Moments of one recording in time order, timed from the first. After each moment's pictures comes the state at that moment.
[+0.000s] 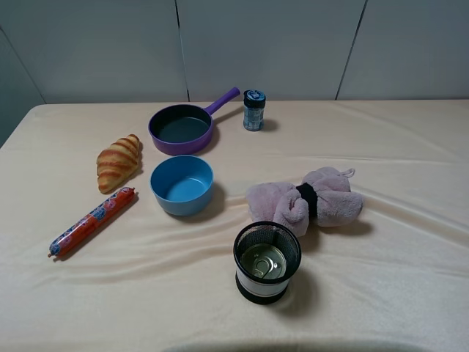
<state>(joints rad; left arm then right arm) -0.02 0.00 -0.50 -0.06 1.06 0.14 0.30 0.38 -0.67 -0.29 1.20 0.16</state>
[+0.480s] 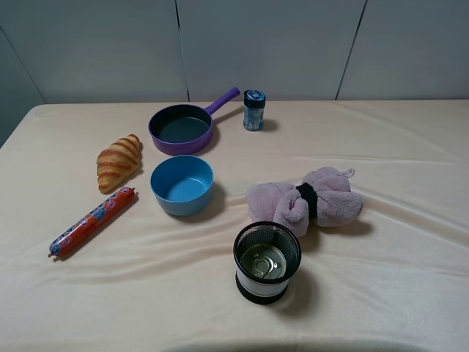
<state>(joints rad) -0.02 0.00 -0.50 -0.06 1.06 0.14 0.19 0.19 -0.66 -0.26 1.10 0.16</state>
